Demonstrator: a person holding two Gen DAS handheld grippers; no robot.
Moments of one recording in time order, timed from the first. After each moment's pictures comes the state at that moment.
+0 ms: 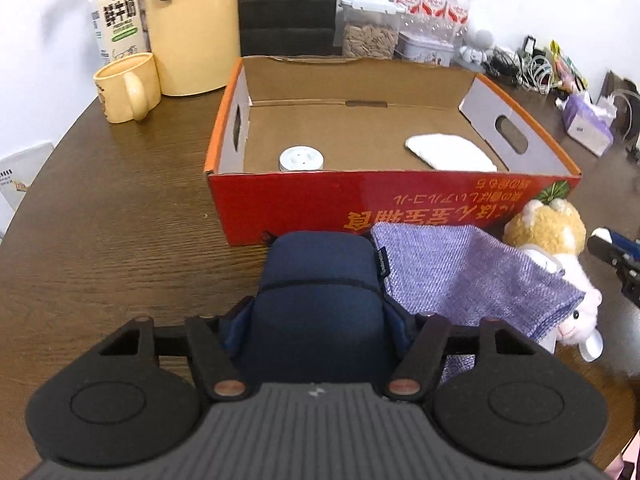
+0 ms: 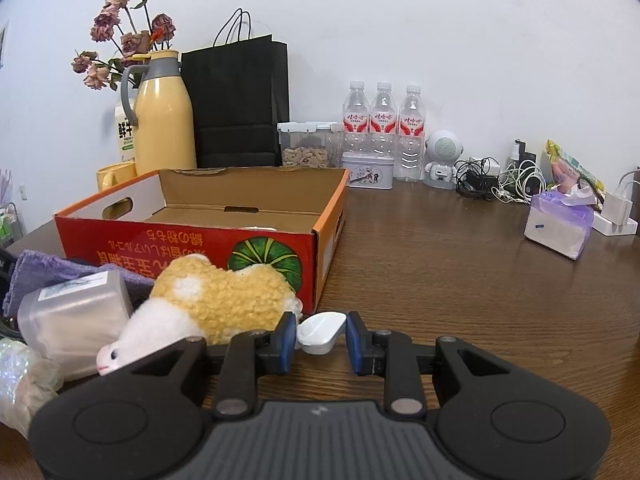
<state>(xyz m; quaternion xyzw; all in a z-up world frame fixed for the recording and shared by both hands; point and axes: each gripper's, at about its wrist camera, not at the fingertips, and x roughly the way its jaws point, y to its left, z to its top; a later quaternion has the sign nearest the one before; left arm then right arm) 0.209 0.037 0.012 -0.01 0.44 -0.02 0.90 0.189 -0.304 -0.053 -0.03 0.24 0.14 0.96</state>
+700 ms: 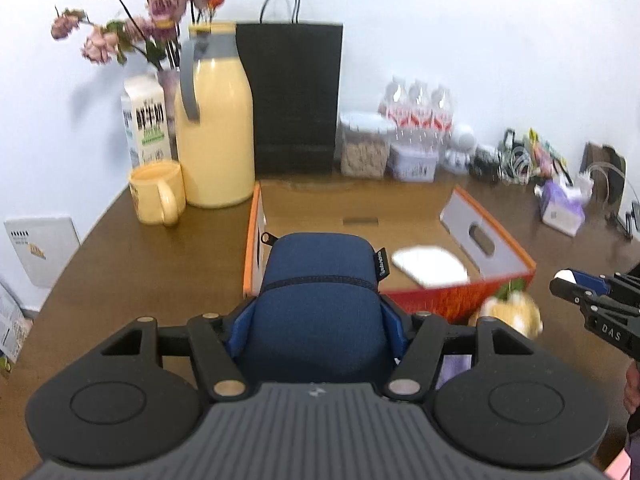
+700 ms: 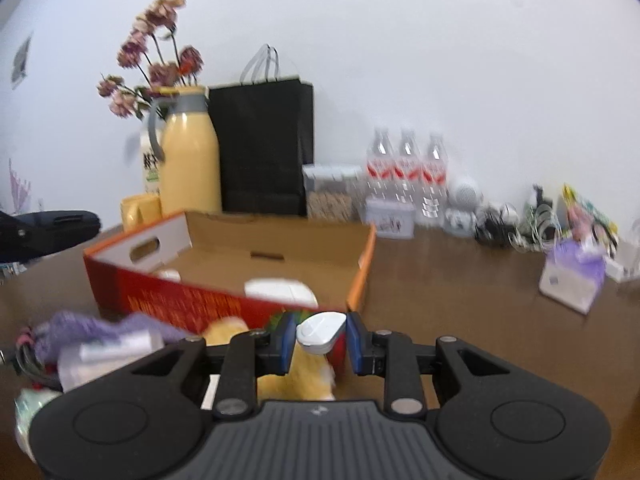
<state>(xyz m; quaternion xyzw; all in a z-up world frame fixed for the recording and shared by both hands) 0.174 0.041 0.087 -0.02 0.29 -0.01 0.96 0.187 -0.282 -0.004 -0.04 0.18 0.17 0.97</state>
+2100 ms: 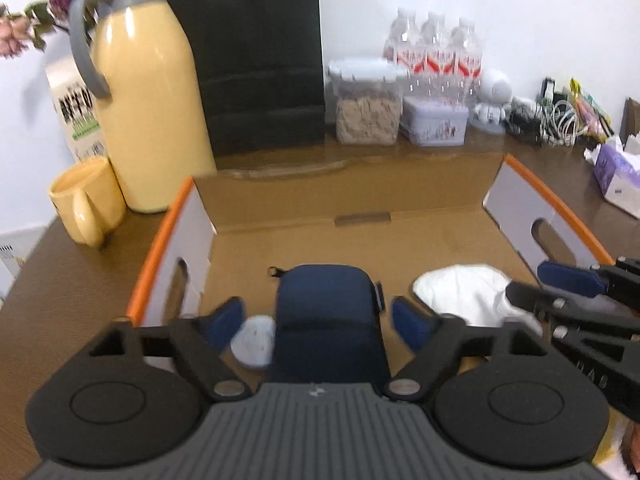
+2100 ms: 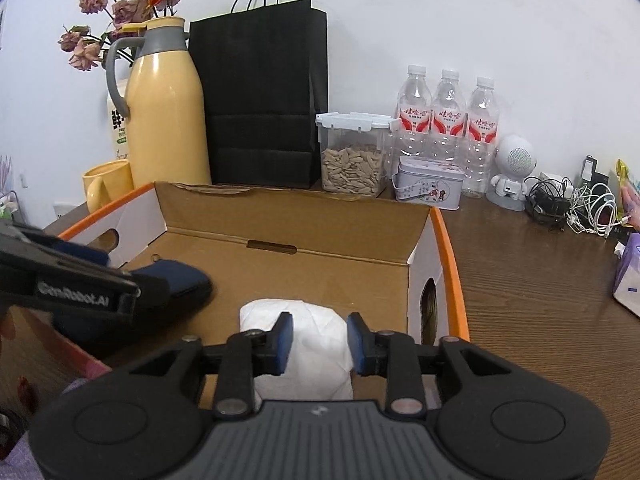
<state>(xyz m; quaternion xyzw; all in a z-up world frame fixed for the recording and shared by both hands) 0.328 -0.001 0.021 0.03 0.34 0.01 0.94 0.324 -0.212 -0.032 -0.05 0.27 0.17 0.95</state>
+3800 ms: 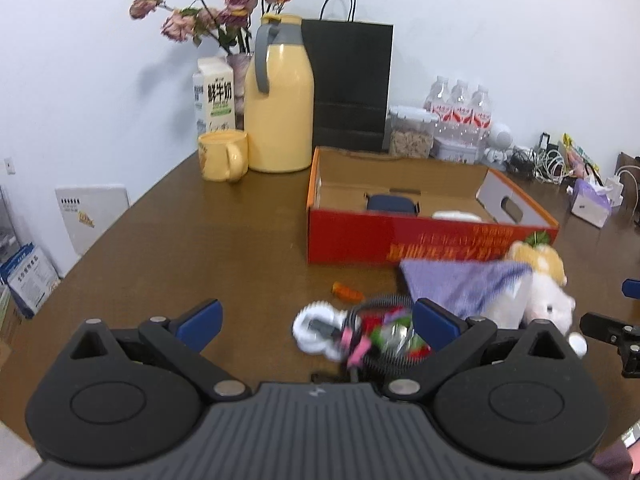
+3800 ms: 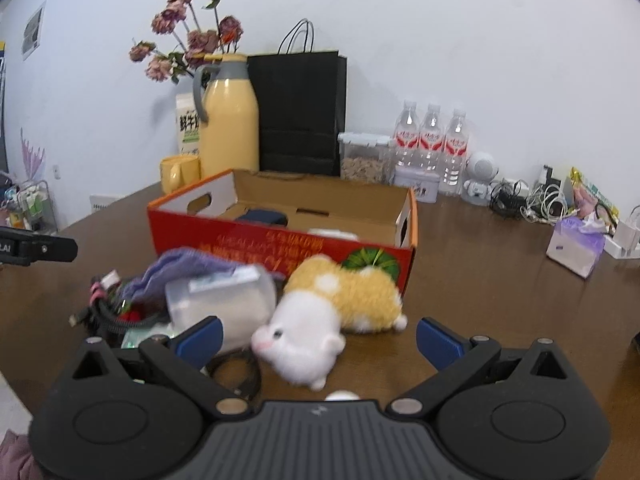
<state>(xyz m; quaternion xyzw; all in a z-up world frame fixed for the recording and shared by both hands) 0.074 0.057 0.037 -0.03 0.28 0.06 0.96 0.105 -0.253 -0.011 -0.06 0.26 0.17 0.95</state>
